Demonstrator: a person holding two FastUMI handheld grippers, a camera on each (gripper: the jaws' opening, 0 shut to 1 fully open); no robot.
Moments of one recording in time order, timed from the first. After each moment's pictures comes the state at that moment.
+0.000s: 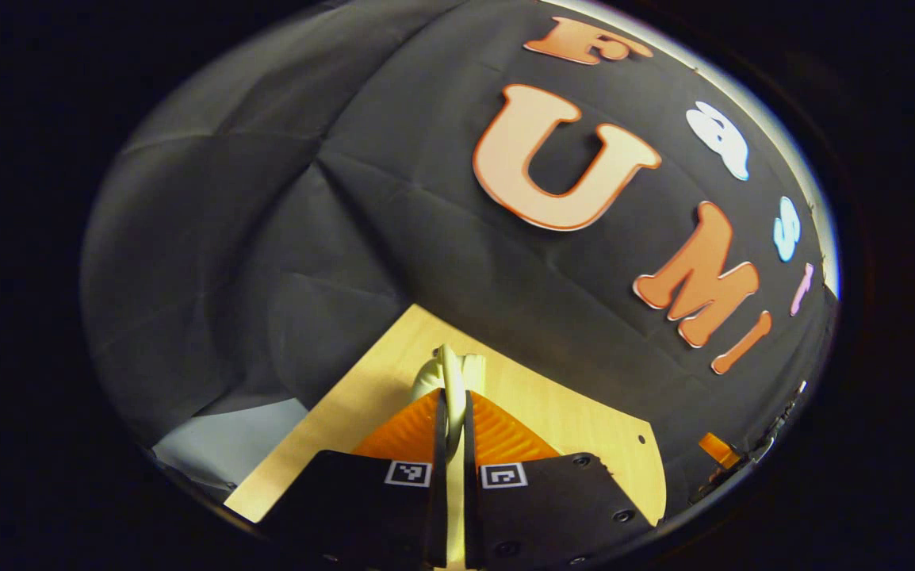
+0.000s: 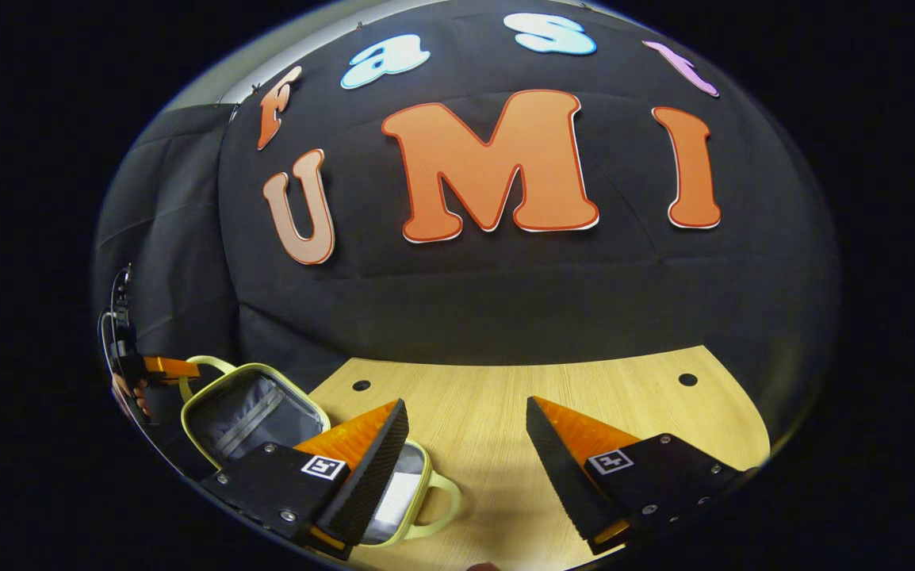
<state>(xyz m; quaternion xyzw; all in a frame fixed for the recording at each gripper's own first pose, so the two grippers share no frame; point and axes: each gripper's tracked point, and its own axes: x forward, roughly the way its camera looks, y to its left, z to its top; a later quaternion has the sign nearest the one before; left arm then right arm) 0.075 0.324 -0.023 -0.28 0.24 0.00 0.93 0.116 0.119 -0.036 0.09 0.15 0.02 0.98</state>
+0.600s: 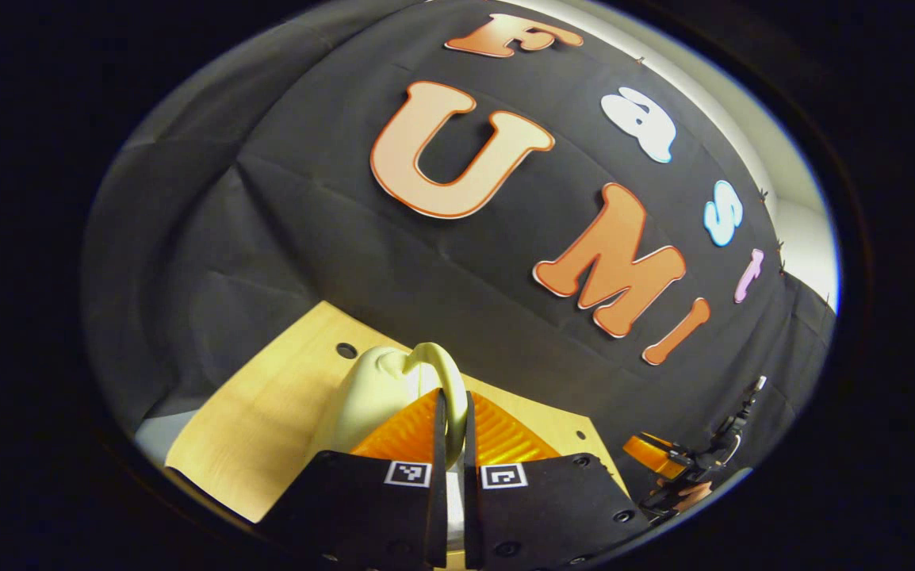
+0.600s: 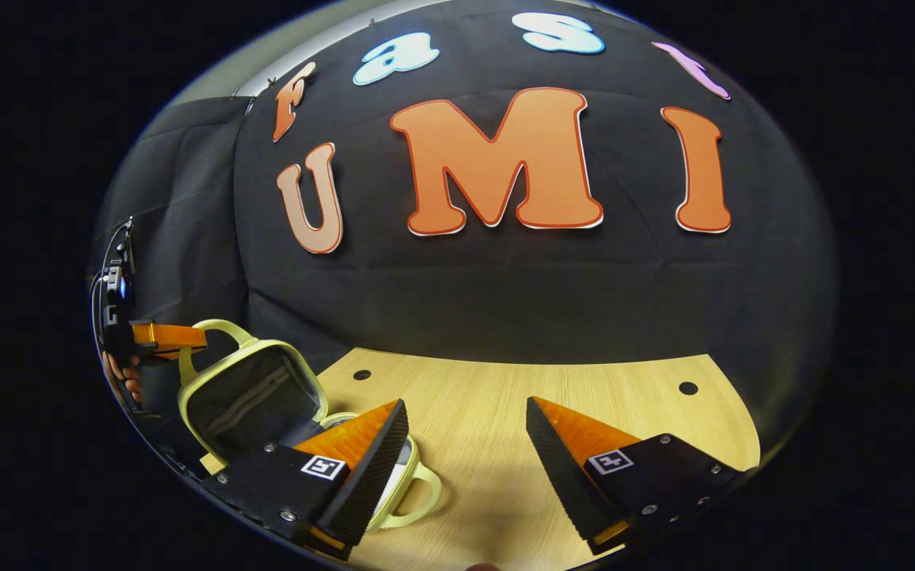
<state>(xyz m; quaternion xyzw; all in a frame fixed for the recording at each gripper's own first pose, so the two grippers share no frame) 0.069 0.184 0.033 -0.30 0.20 -0.11 0.92 0.111 0.102 -0.052 0.08 0.16 0.05 0.98</state>
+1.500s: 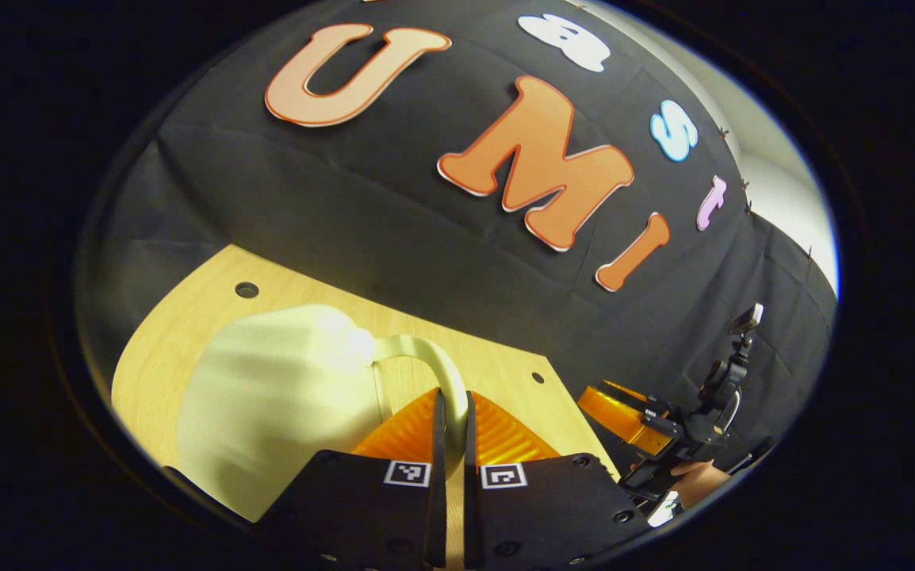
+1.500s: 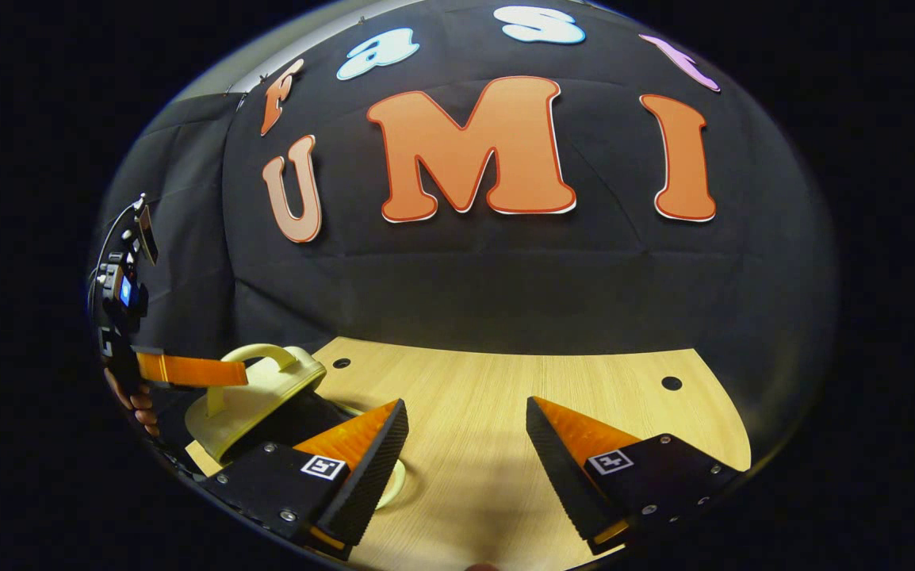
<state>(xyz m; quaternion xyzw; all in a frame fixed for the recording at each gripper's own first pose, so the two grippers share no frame) 0.058 0.020 -0.017 -0.25 0.28 -0.22 0.90 0.106 0.061 -0.078 0.07 0.17 0.04 0.98</state>
